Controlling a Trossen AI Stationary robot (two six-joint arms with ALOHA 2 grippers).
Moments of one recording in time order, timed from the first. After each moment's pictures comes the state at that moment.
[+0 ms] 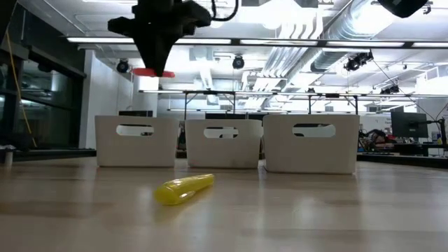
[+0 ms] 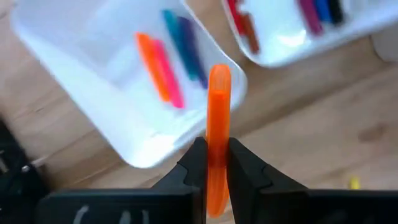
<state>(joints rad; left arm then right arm) -0.10 1.78 1.67 -1.42 -0.22 -1.16 0.48 0.82 0.98 -0.89 0.02 0.42</state>
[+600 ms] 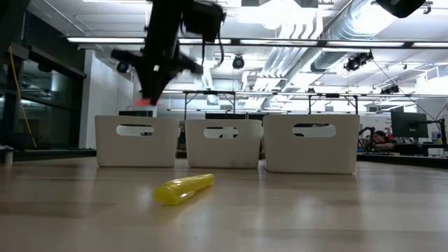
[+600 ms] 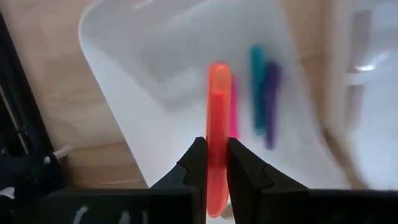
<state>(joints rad) 0.18 1.80 1.56 -1.40 -0.18 -1.19 0.48 0.82 0.98 -0.89 0.06 0.42</state>
